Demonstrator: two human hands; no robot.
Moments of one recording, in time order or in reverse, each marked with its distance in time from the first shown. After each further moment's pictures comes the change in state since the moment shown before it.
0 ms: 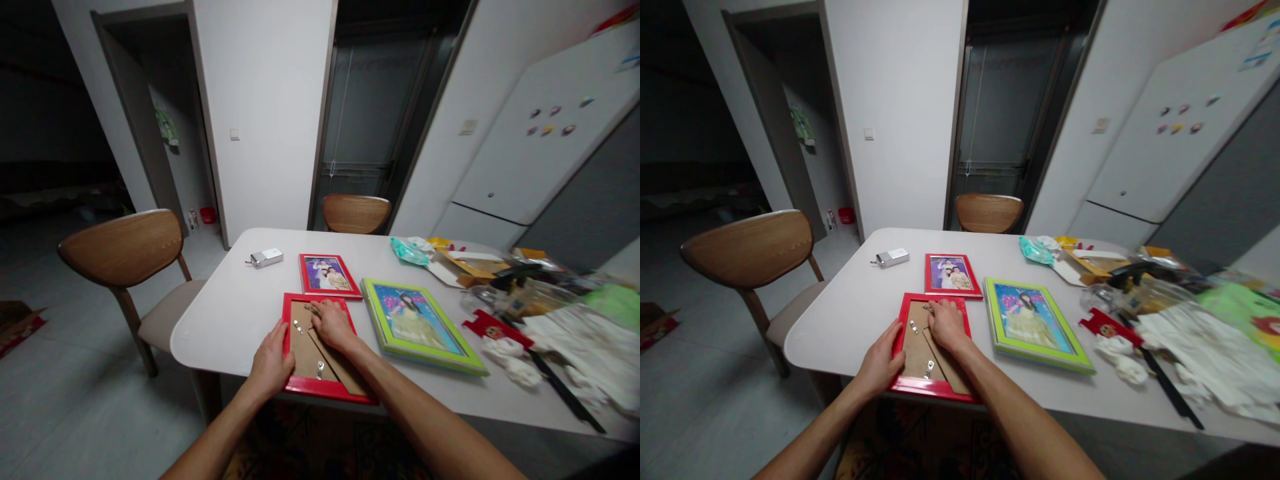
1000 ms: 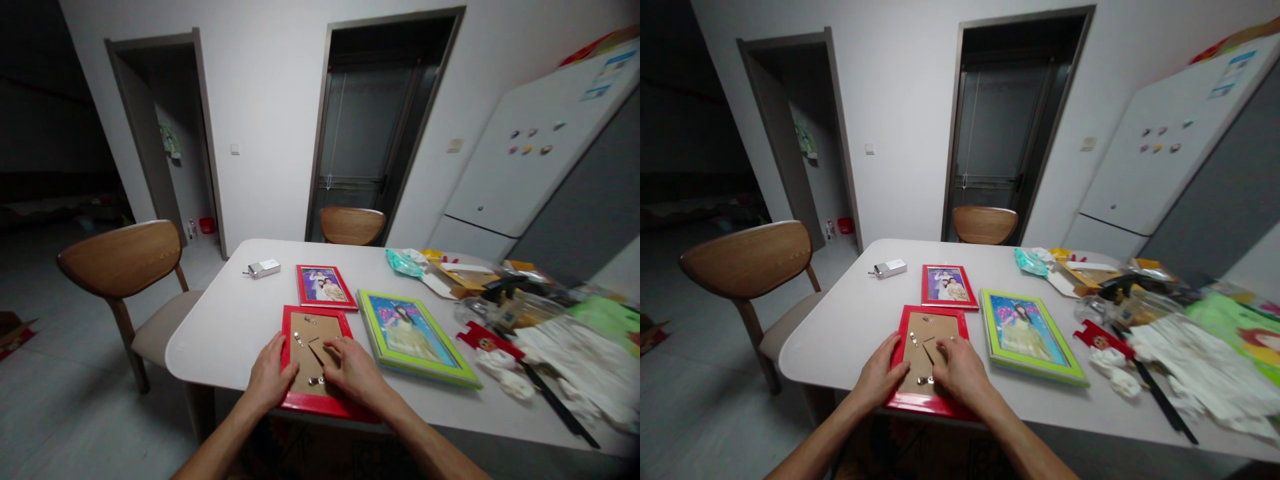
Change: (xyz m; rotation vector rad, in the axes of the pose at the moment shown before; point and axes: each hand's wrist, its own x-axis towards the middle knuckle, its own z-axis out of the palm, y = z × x) left_hand 0.000 0.005 0.000 -0.051 -0.029 -0.056; right_hand -0.060 0.008 -0.026 0.157 -0.042 0.005
